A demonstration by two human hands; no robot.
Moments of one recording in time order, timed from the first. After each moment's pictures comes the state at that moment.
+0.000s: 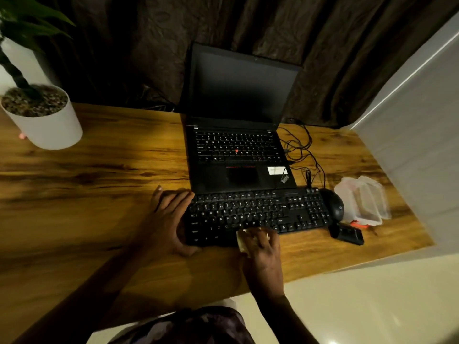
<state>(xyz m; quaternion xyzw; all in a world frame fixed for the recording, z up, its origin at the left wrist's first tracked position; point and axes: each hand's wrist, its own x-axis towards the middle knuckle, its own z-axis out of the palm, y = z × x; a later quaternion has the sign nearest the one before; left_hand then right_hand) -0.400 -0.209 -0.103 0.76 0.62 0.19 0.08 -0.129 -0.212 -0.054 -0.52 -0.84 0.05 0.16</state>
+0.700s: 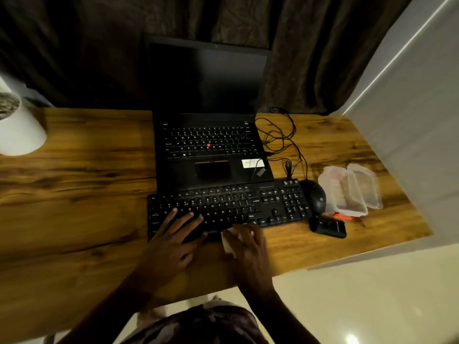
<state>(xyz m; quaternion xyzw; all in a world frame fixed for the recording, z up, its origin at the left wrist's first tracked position) -0.293 -0.221 -0.116 0.83 0.52 0.19 -0.07 -0.063 -0.189 -0.061 -0.47 -0.87 0.03 0.17</state>
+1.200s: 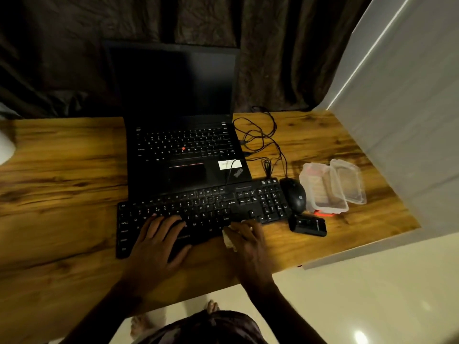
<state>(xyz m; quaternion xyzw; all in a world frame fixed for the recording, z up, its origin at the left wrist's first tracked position) -0.248 -0.207 -0.098 0.74 0.65 0.20 -0.03 -0.010 -0.153 -0.067 -0.49 -0.84 0.07 0.19</state>
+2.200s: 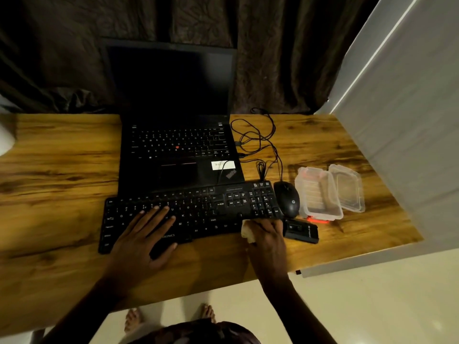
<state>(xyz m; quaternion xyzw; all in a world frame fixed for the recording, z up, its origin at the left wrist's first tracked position) -0.245 -0.208 -0.093 0.73 0.66 0.16 0.00 0.049 -0.120 -0.057 -0.56 -0.80 0.10 0.21</state>
